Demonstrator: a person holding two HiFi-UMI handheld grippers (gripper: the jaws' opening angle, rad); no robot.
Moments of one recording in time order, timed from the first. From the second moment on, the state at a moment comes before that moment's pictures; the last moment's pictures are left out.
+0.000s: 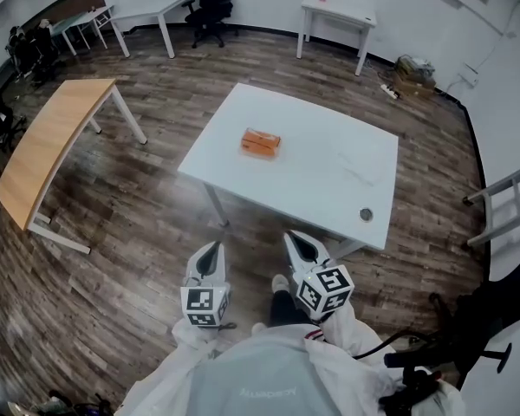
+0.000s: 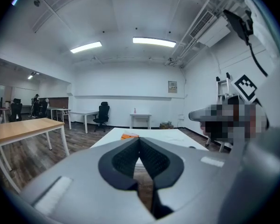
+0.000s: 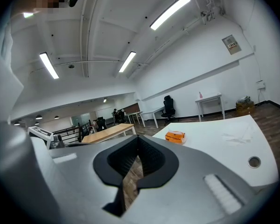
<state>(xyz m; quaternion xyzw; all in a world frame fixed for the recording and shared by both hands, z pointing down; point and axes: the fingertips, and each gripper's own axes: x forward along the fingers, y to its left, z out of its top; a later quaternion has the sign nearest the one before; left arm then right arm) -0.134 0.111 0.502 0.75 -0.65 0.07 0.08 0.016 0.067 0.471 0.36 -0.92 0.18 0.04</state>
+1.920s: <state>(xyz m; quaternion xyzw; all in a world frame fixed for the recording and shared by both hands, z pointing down) -0.122 -0.089 0.482 0.76 -0.63 0.14 0.06 0.025 -0.134 0.472 0.36 -0.91 0.22 0.00</state>
